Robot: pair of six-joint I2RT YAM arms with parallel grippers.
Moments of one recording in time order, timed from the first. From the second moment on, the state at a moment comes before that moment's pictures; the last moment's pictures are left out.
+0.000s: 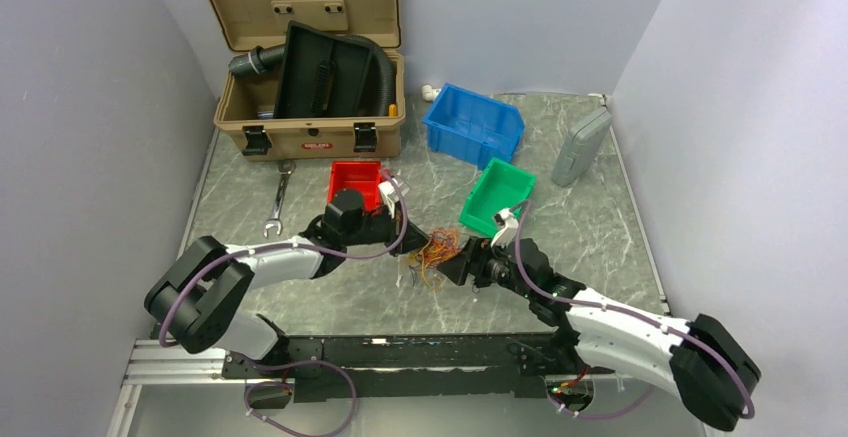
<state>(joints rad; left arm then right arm) -0.67 1.44 0.57 0.60 0.67 -0.43 0.78 0.85 0.19 0.26 -0.09 0.79</state>
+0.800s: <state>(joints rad) -0.58 1.28 0.37 0.81 0.55 -0.56 0.86 0.81 0.30 -0.05 0.49 1.27</state>
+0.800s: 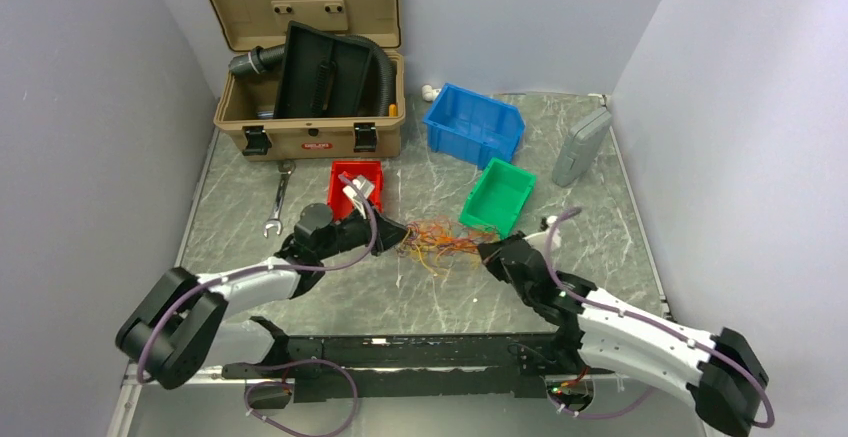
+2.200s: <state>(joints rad) -0.77 1.31 0.54 0.46 0.45 -0.26 0.85 0.75 0.72 -0.30 0.16 0.59</state>
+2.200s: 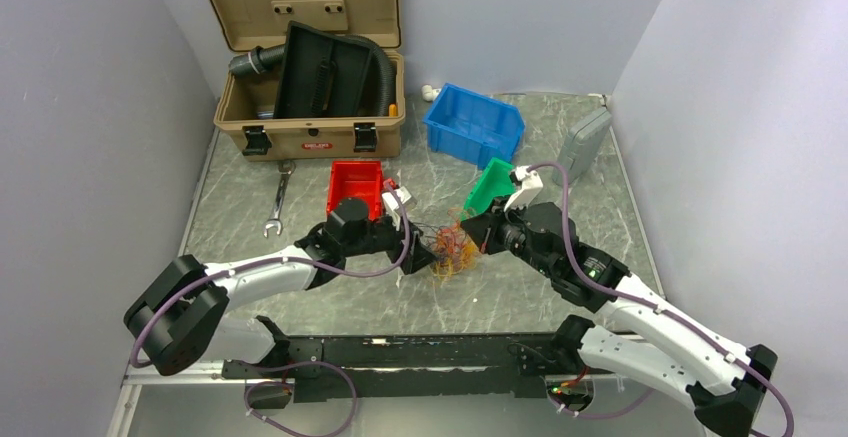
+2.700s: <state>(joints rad) -0.78 1.29 0.53 0.51 0.47 -0.26 0.85 0.79 0.73 -0.23 -0.02 0.64</state>
